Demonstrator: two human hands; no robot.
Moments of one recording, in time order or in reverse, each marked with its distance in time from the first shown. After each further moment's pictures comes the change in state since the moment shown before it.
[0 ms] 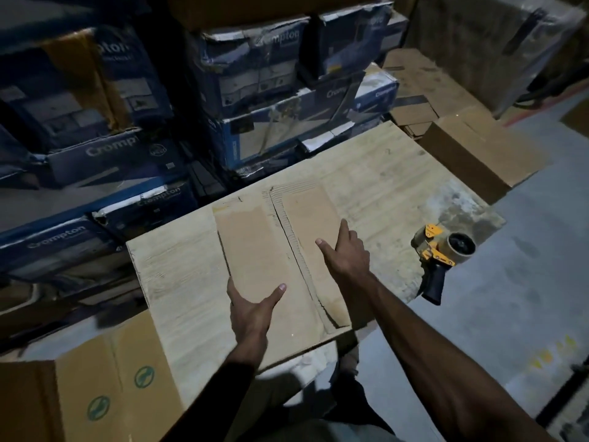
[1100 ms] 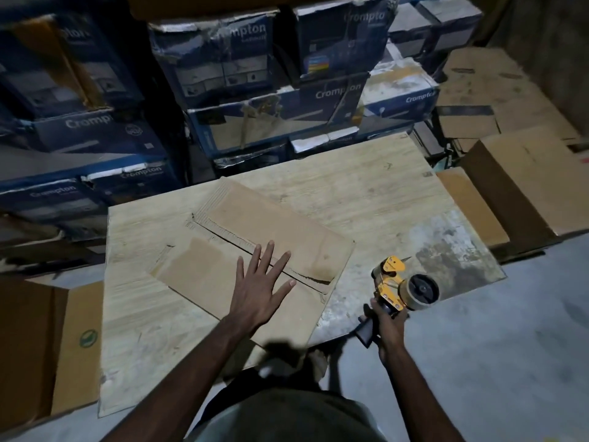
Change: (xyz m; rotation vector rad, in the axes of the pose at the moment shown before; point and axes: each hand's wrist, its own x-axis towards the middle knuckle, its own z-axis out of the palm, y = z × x) left_hand -0.057 0.038 0.190 1.072 -0.114 0.756; right_hand 0.044 0.300 -0.063 1.155 -0.187 0.629
